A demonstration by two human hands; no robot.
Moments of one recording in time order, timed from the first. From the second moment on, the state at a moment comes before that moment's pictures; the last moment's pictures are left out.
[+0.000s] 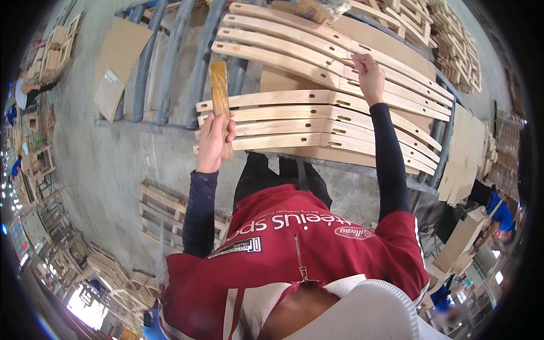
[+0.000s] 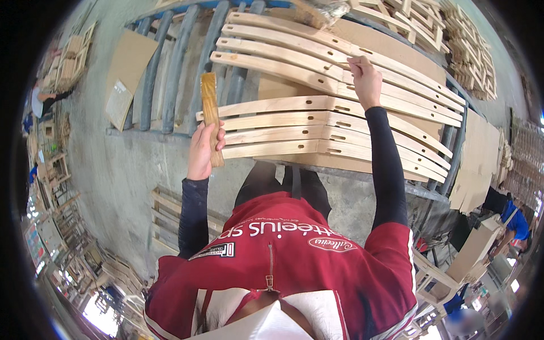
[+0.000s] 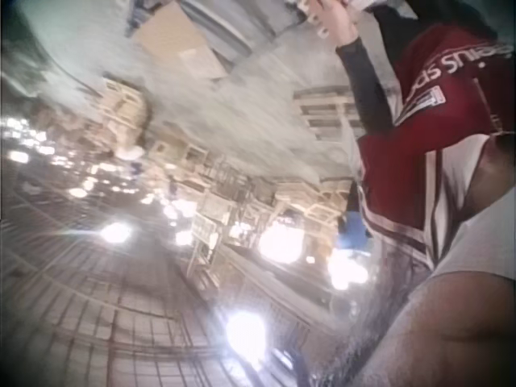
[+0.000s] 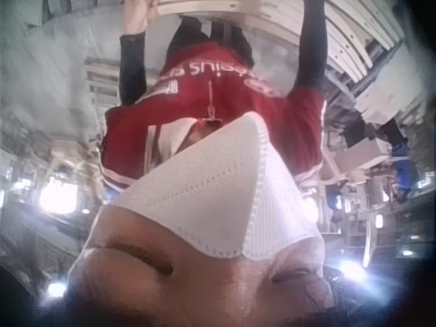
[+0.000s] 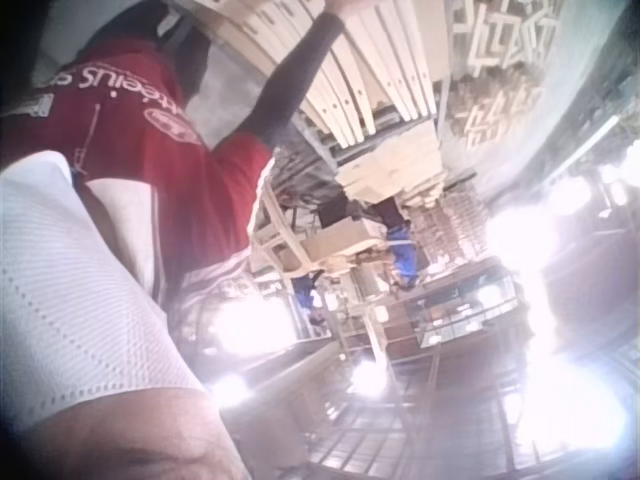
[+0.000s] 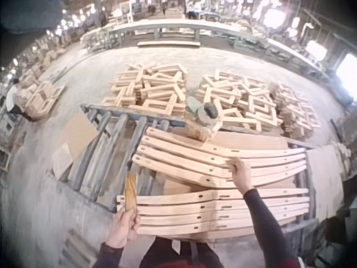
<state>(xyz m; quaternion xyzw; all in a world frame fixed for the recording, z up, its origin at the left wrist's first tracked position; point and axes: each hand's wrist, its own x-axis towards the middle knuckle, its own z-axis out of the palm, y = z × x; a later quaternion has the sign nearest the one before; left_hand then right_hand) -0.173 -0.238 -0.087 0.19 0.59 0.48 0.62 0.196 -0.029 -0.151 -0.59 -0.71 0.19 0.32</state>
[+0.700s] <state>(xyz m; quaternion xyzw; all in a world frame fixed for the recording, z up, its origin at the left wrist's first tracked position) 0.176 0.210 -0.267 0.70 0.62 0.23 0.29 0.411 -0.260 -0.129 -0.64 -0.07 0.25 0.72</state>
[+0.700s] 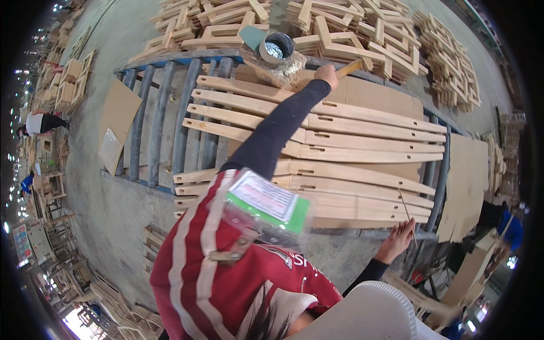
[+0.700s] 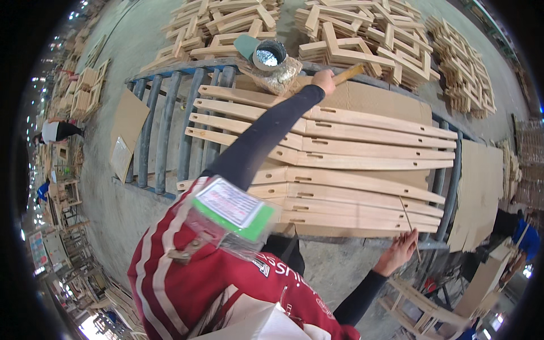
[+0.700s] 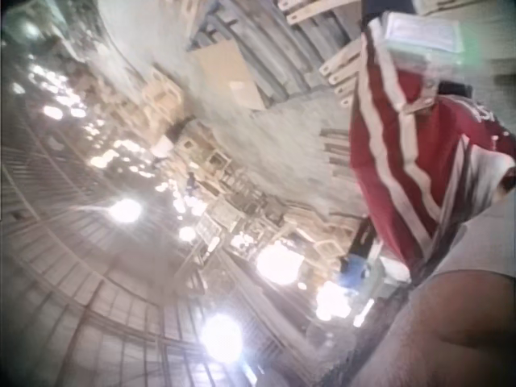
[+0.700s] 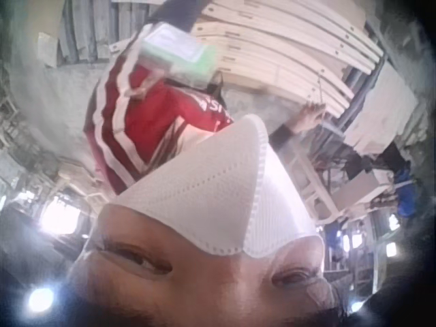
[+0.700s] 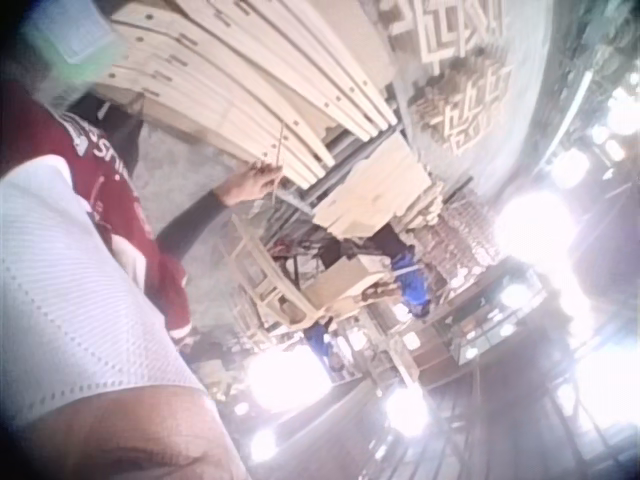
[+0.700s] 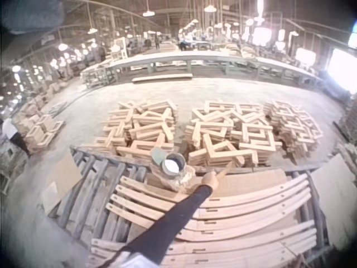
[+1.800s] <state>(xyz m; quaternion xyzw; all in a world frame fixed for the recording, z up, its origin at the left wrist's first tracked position) -0.212 -0.316 -0.151 0.02 0.62 0.74 0.27 -0.059 -0.095 -0.166 -0.33 -0.49 0.76 0.27</state>
